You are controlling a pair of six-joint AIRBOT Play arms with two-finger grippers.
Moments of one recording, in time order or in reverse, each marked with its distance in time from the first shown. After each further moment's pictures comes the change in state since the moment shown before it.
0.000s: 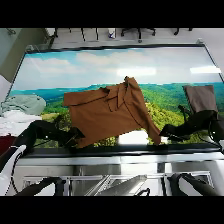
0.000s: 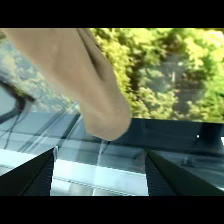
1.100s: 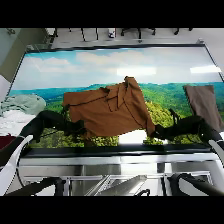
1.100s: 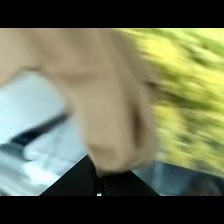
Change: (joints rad) left arm -0.127 -0.056 0.200 -0.005 -0.023 0.053; right arm 0.056 -0.105 -0.087 0.356 0.175 -0.157
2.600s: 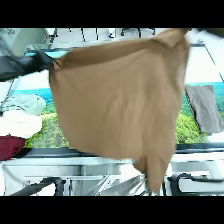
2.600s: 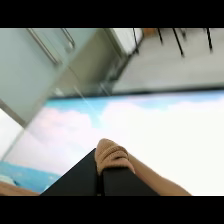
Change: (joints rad) left arm 0.105 -0.040 0.756 0.103 -0.175 0.006; right arm 0.031 -0.344 1.316 0.156 0.193 0.005
